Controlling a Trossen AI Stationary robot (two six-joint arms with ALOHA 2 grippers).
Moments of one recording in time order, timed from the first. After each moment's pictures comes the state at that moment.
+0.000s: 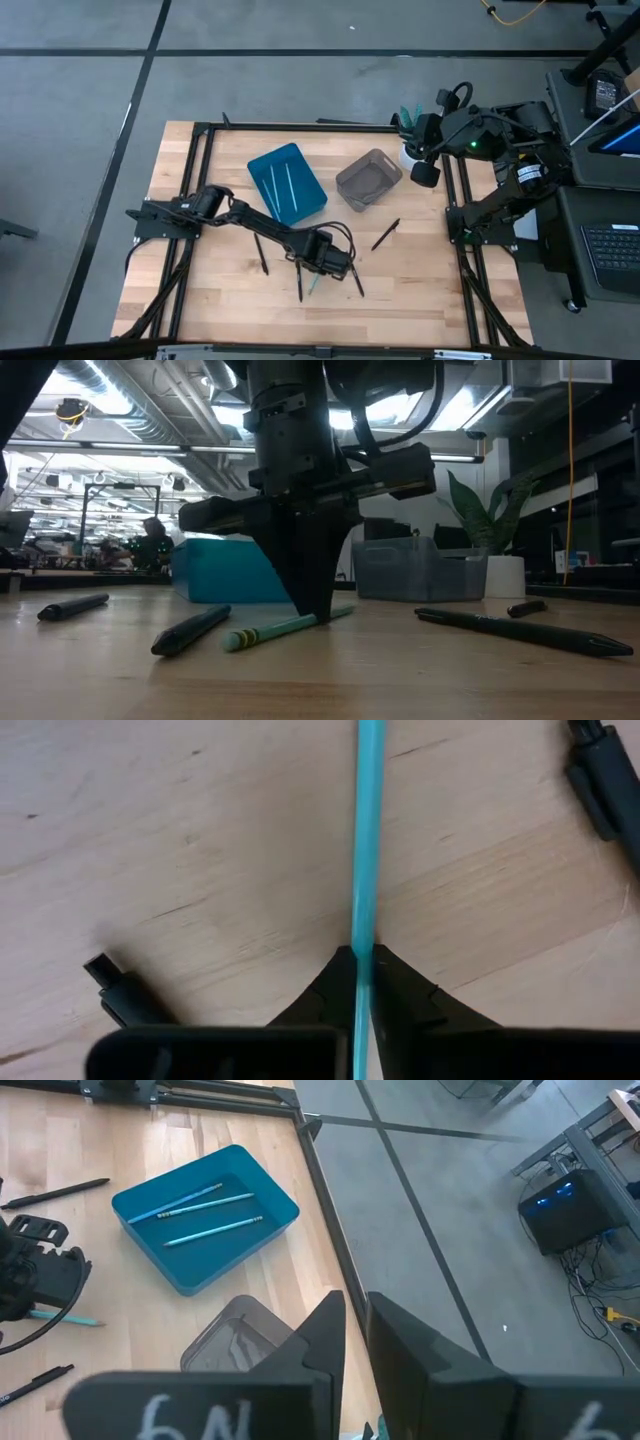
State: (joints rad) left arm -0.29 2.22 1.69 -0.84 -0.06 -1.52; right arm 0.11 1.53 2.33 -1.57 0.57 -0.01
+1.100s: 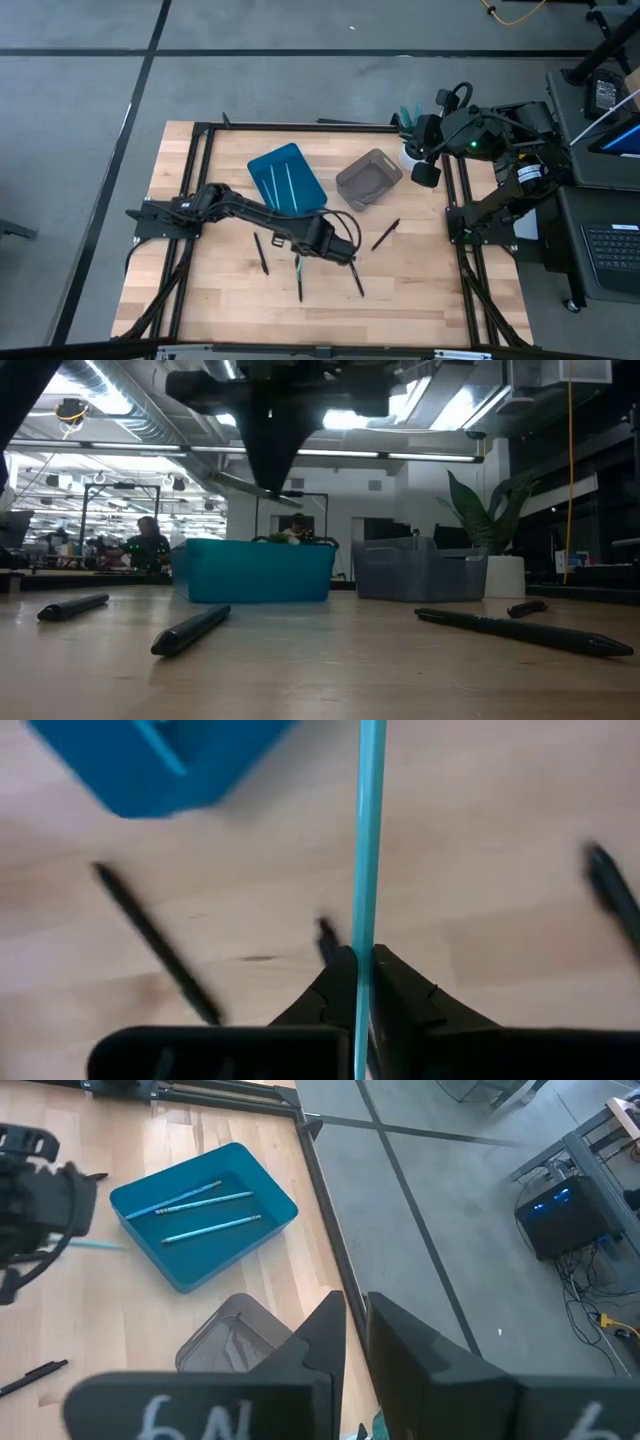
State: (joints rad) left arm -0.26 2.21 2.07 -1.50 -0.14 -1.66; right arm 0.11 1.53 2.33 -1.57 0.57 -0.03
